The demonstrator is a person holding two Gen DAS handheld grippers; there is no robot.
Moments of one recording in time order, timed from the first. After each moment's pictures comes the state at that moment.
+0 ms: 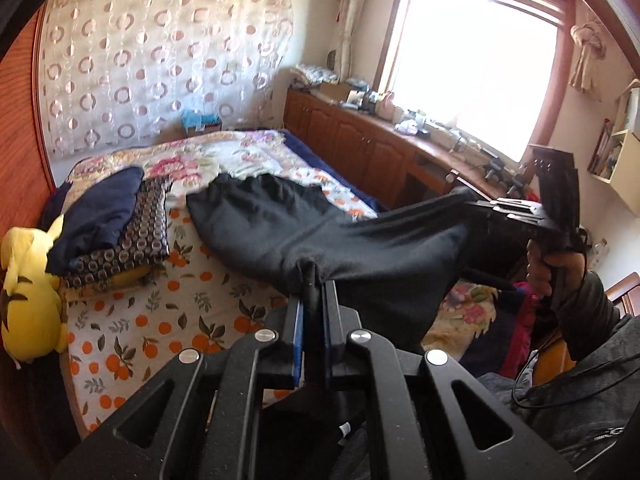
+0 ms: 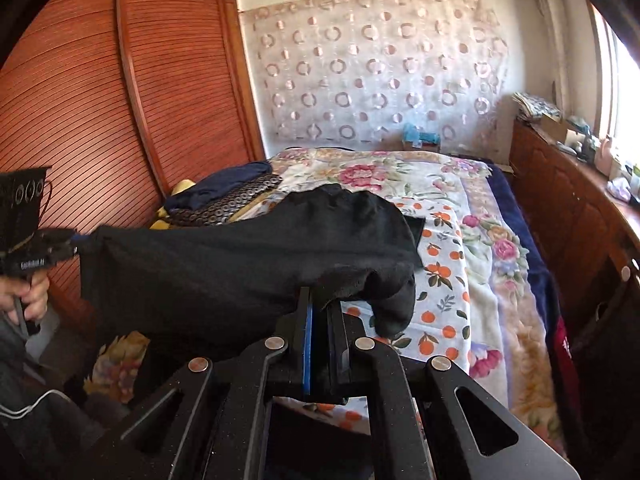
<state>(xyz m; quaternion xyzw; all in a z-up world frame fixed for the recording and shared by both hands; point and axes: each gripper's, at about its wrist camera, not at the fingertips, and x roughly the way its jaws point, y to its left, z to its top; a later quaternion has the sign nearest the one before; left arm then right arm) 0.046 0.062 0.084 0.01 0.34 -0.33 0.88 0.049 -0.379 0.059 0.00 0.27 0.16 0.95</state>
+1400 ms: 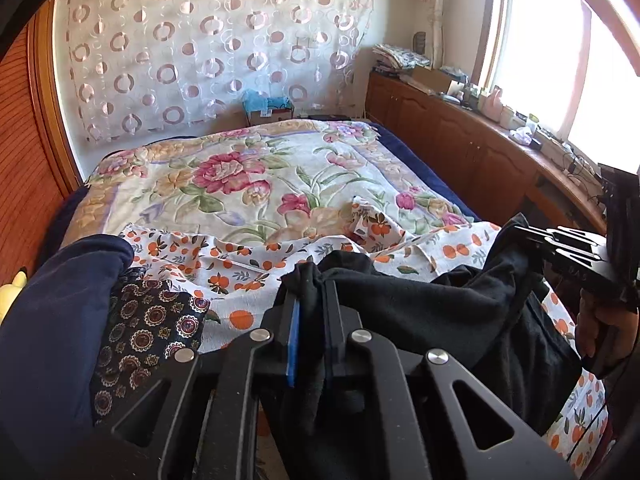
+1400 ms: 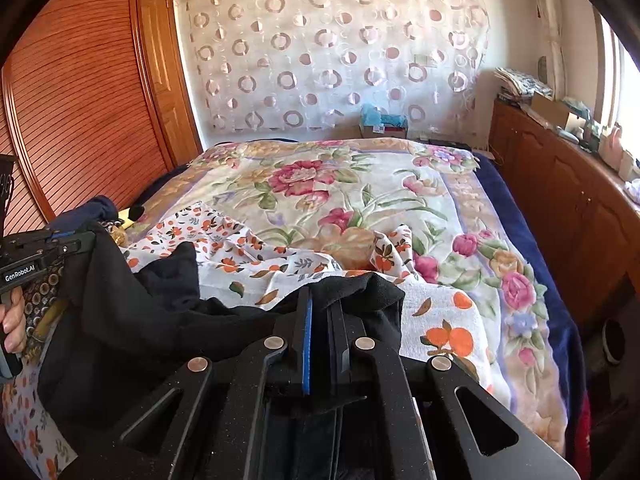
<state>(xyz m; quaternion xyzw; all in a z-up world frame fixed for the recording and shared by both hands) 0.431 -0.010 -0.036 0.03 0.37 -0.20 0.91 0.395 -0.368 -0.015 0.01 0.30 0.08 0.95</state>
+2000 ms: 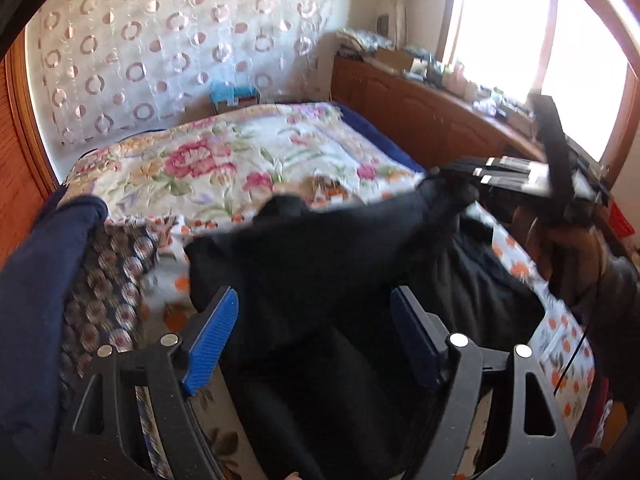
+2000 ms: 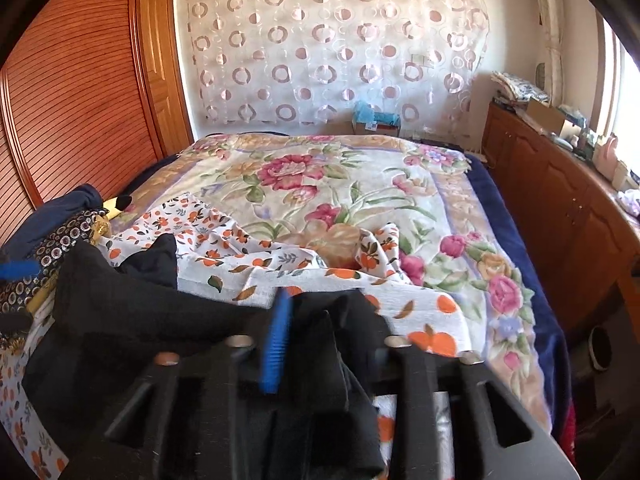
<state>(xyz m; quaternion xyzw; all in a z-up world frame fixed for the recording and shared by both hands) 0.359 -0.029 -0.038 0.05 0.39 -0.25 0.88 0.386 -0.375 0.001 -0.02 0.30 0.08 0.95</state>
